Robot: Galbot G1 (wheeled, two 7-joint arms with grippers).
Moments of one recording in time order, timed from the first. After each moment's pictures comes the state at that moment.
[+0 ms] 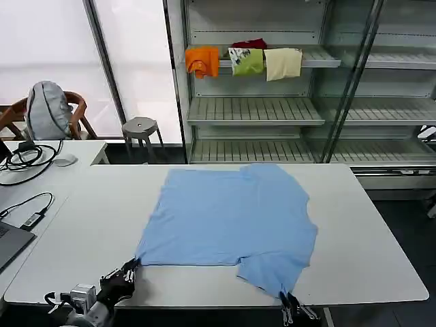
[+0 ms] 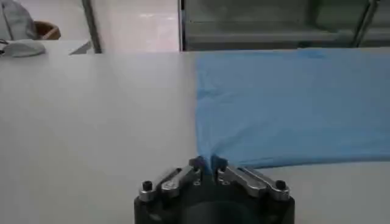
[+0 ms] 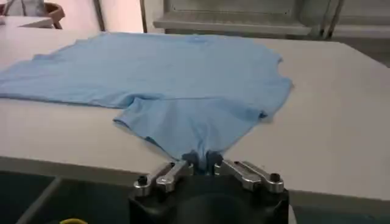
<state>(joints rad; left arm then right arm) 1.62 -1.04 -0.56 -2.17 -0.55 0.52 -0.16 -1.85 1.11 0.31 2.36 0.30 -0.40 0.33</state>
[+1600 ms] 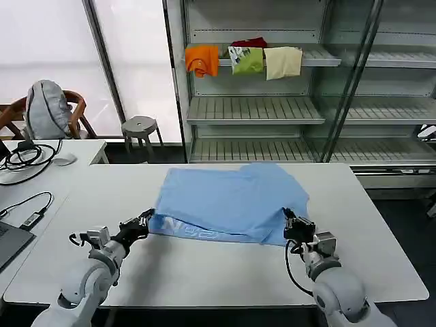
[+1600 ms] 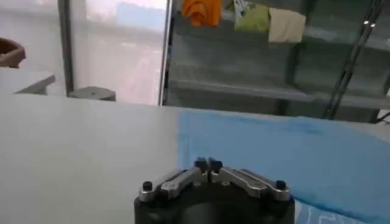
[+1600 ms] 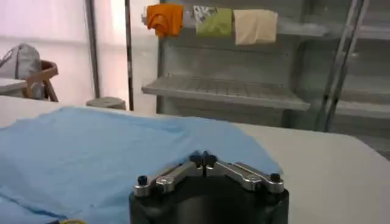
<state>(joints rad) 1.13 -1.06 -0.44 -1.86 -0.69 0.49 -0.07 -1.11 1.04 0.28 1.96 0.49 -0.45 0.24</state>
